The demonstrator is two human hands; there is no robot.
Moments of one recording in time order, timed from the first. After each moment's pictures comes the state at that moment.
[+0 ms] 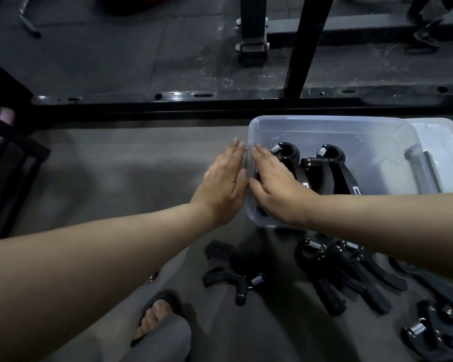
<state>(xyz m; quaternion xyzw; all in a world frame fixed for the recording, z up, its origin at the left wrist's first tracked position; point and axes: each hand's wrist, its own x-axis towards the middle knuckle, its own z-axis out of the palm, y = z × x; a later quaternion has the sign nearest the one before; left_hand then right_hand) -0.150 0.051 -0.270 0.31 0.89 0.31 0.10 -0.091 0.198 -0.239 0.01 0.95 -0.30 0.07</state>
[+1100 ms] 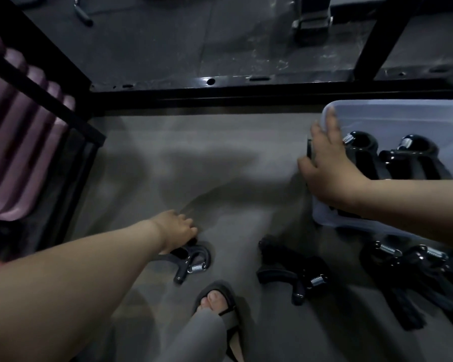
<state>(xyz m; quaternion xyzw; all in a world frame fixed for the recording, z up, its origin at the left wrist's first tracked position) -0.182 -0.172 -0.328 0.49 0.74 -0.35 0.31 -0.134 0.159 -0.254 0.13 0.93 -0.34 0.04</state>
